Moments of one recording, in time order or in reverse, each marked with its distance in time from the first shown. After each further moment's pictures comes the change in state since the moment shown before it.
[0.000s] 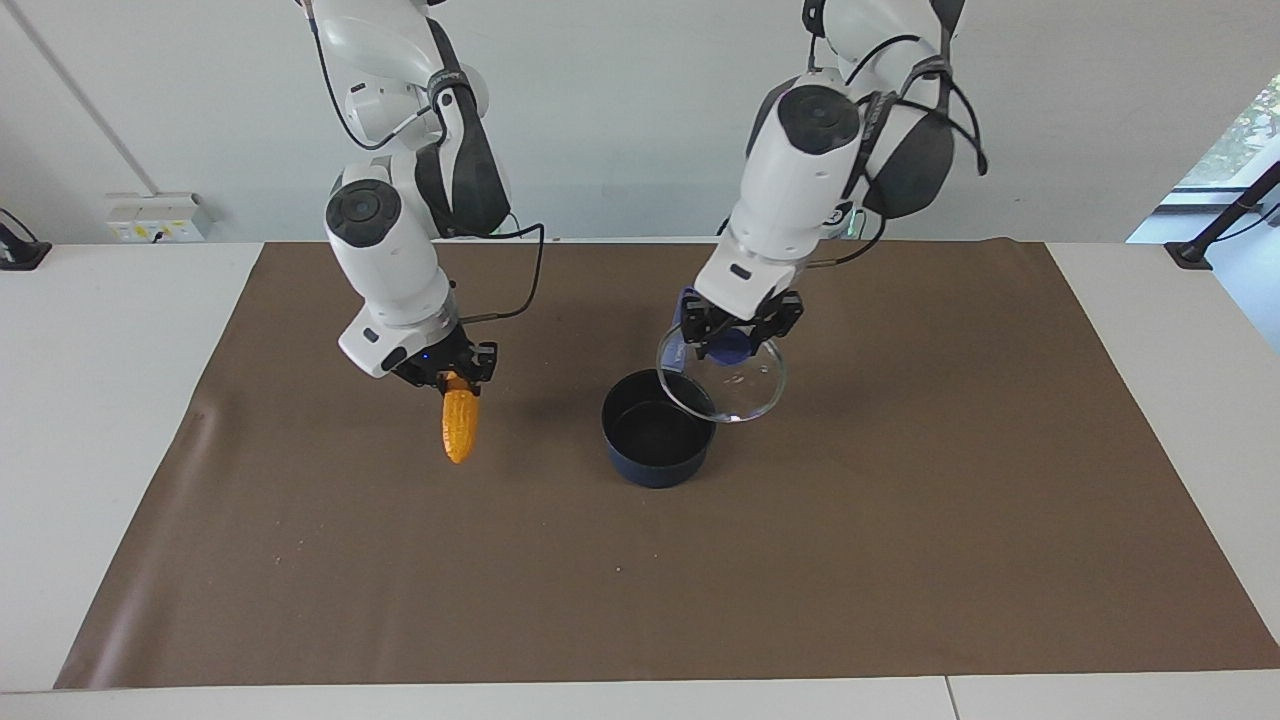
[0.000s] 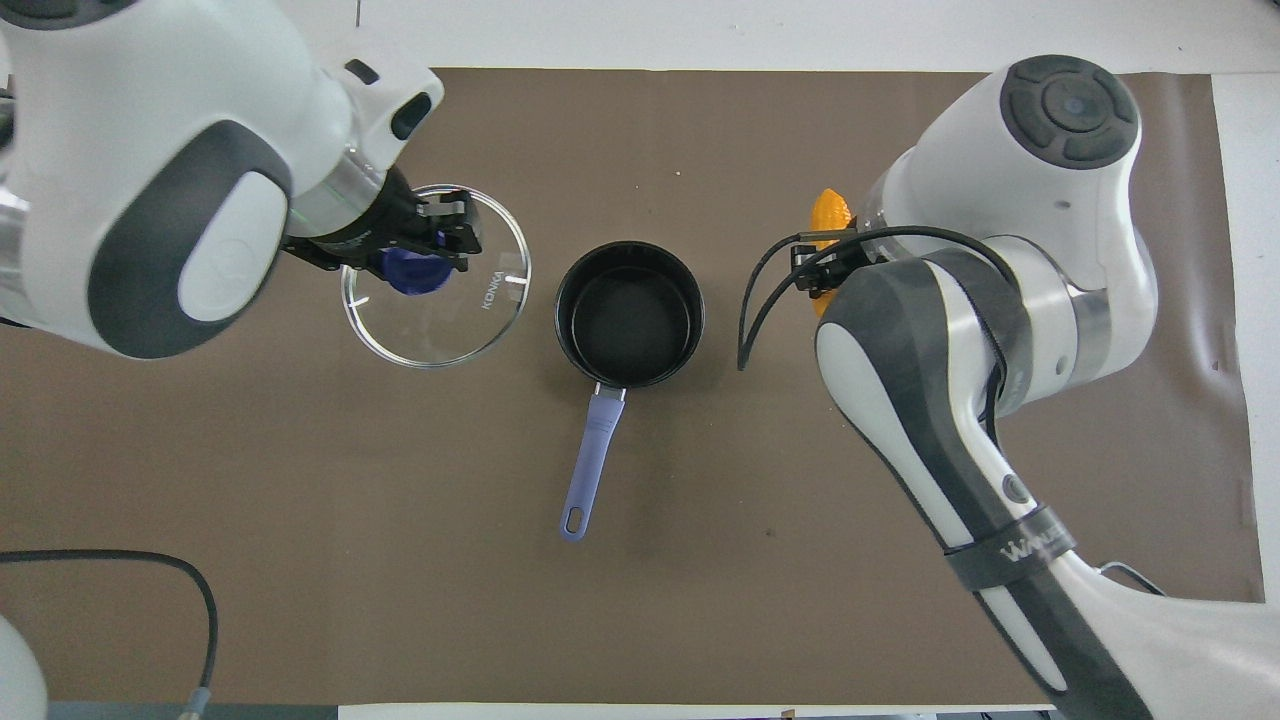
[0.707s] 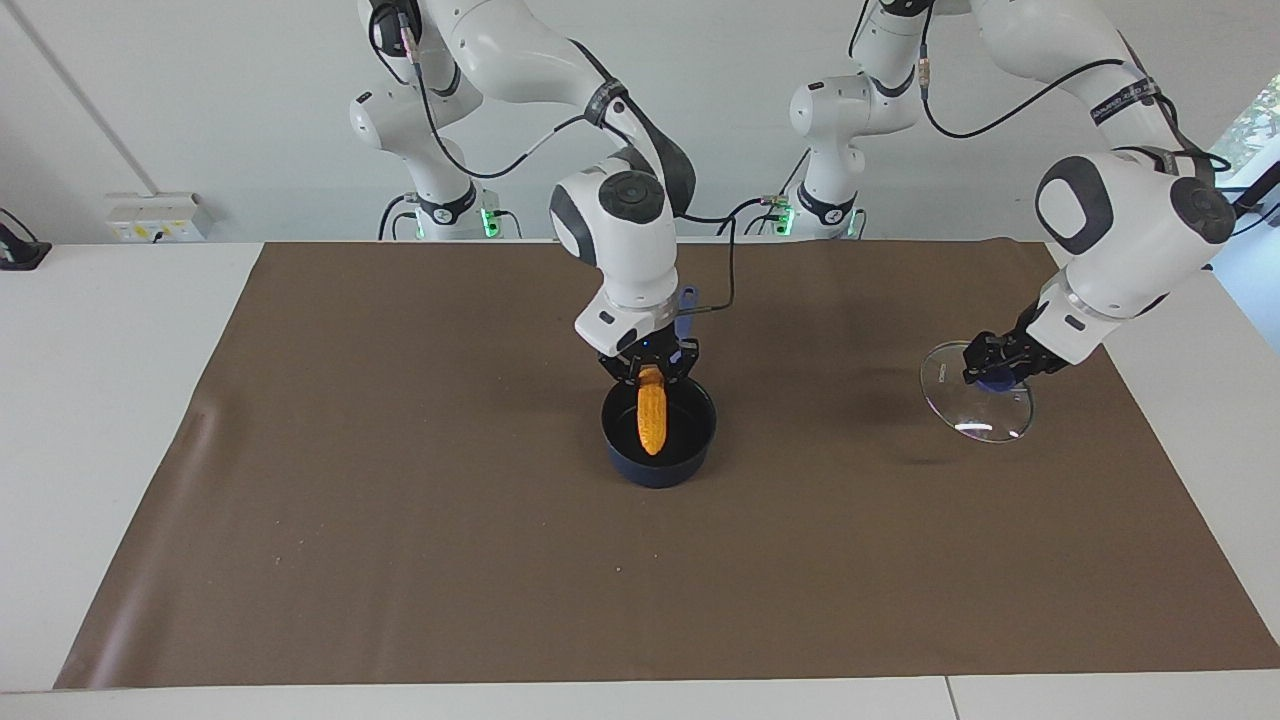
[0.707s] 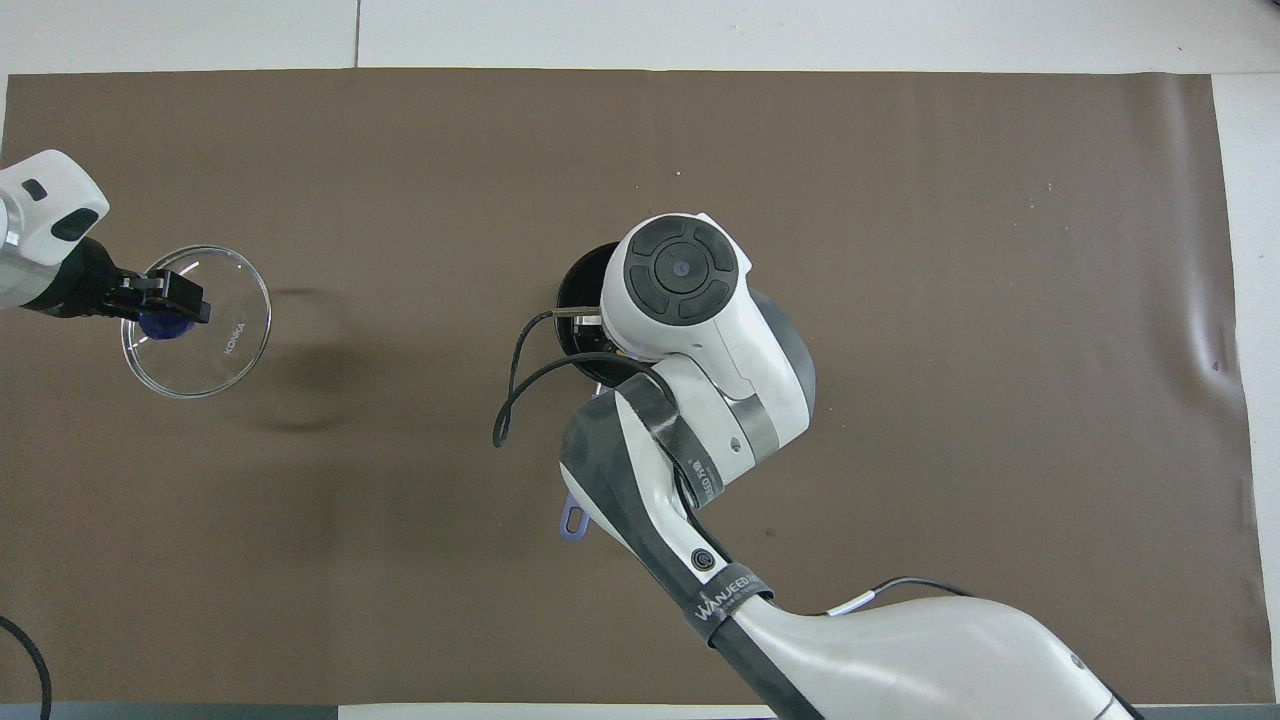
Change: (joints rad) left arm 0.414 -0.122 0.010 -0.527 0.021 0.395 0.548; right arm 0.254 0.185 0.001 0.013 0.010 0.254 0.289
